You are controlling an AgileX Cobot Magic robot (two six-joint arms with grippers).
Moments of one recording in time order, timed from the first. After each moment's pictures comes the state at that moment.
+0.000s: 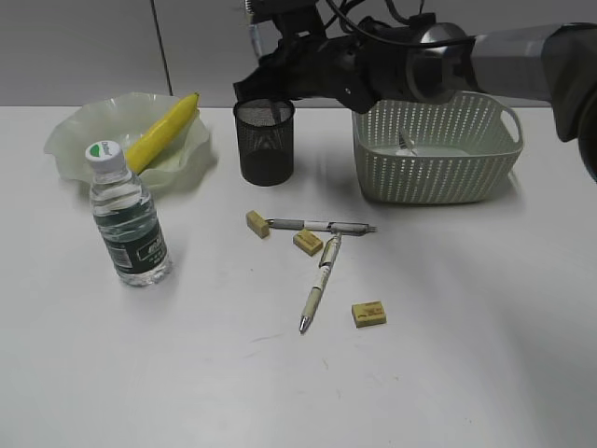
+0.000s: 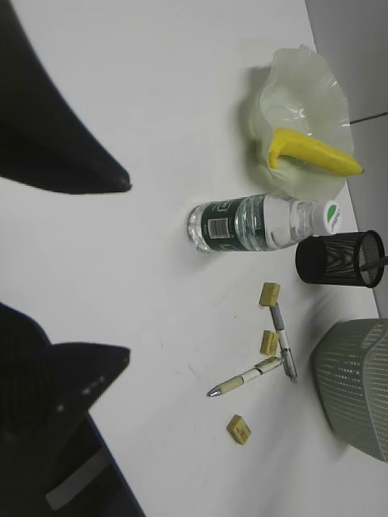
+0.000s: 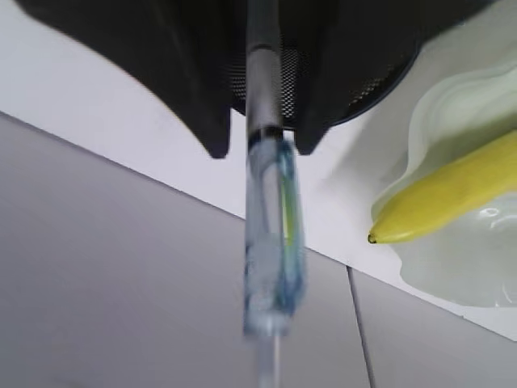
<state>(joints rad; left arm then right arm) -0.47 -0.01 -0.54 -0.01 1.06 -0.01 0.57 2.39 -1.87 -0.43 0.00 0.42</state>
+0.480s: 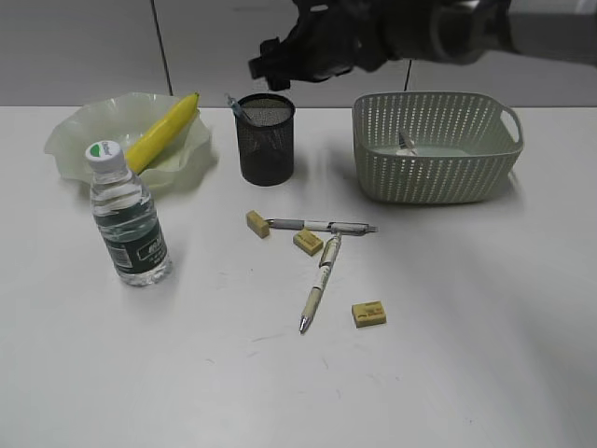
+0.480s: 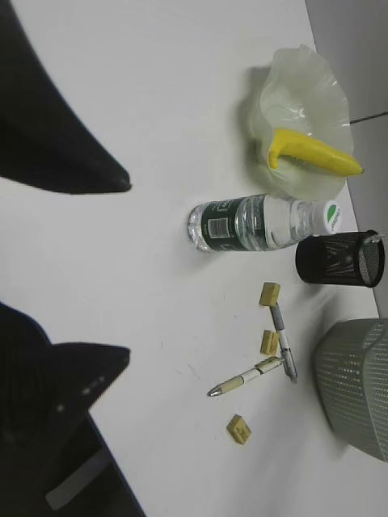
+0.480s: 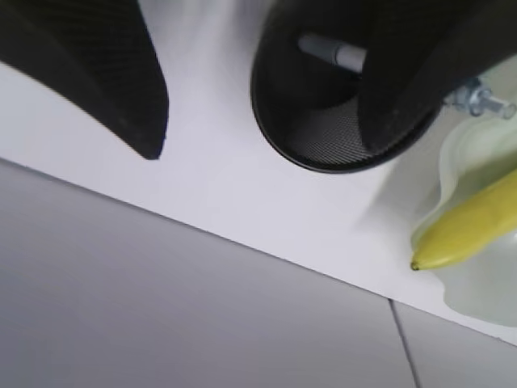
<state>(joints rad) -0.47 -0.01 -0.54 -0.01 1.06 -0.01 0.57 2.29 -1.87 -0.36 0.25 0.42</state>
